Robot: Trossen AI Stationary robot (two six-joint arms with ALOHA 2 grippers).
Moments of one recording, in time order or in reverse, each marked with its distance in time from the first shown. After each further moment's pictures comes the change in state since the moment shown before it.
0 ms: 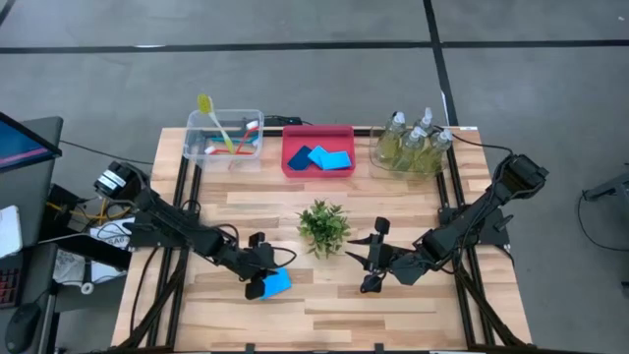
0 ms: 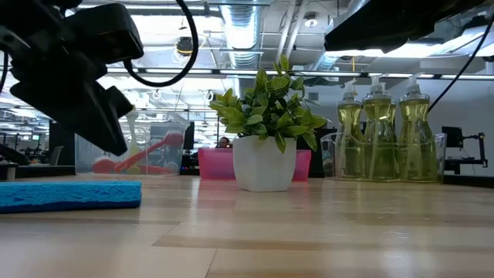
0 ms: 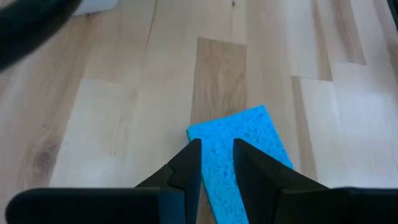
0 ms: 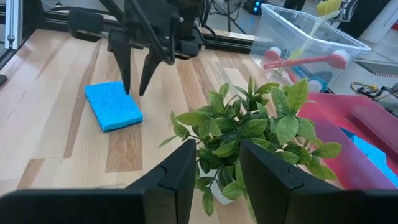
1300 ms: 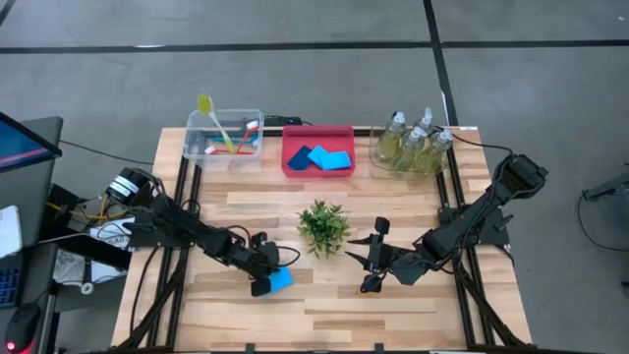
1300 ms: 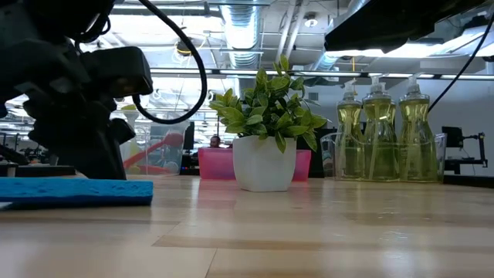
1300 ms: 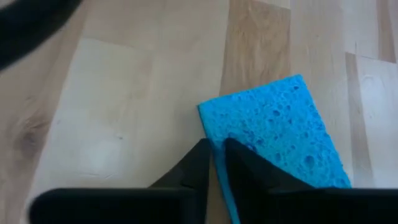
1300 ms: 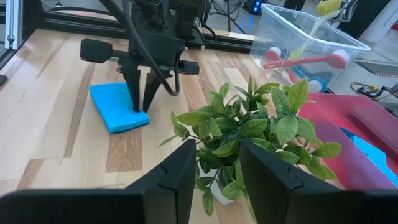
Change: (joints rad) left arm 0.053 0.133 0.002 0.013 0.047 -0.043; right arm 0.000 0.000 0.000 0.000 0.000 0.000
